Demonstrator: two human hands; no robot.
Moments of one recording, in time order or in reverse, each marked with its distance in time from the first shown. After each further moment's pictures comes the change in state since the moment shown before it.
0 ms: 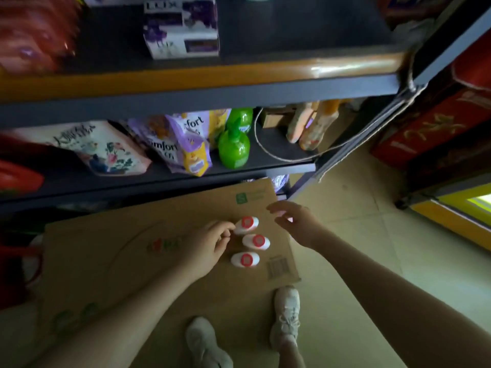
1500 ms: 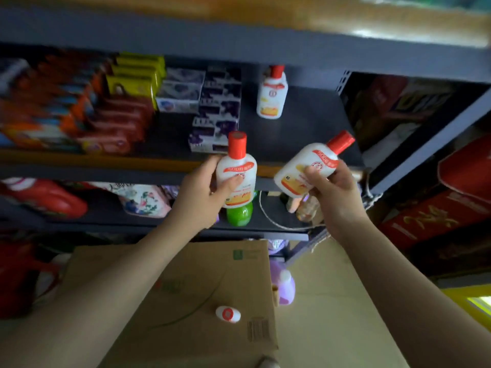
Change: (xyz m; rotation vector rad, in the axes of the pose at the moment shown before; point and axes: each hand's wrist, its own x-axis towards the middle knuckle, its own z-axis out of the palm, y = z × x) left_hand 0.053 0.158 -0.172 -0.363 0.563 0.091; right_hand -0.004 -0.160 -0.177 0.832 0.342 -0.208
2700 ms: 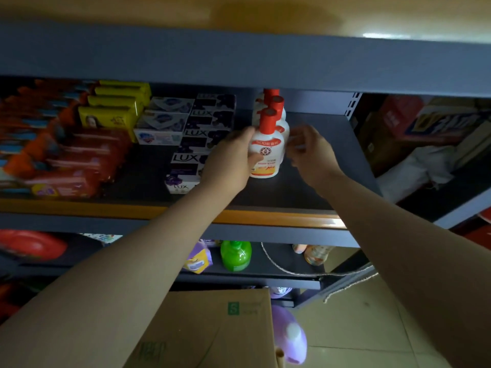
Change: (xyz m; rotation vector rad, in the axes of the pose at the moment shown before) left_hand 0.152 -0.005 0.063 0.525 0.019 0.103; right_hand 0.176 0.004 0.026 -0.673 -0.067 -0.277
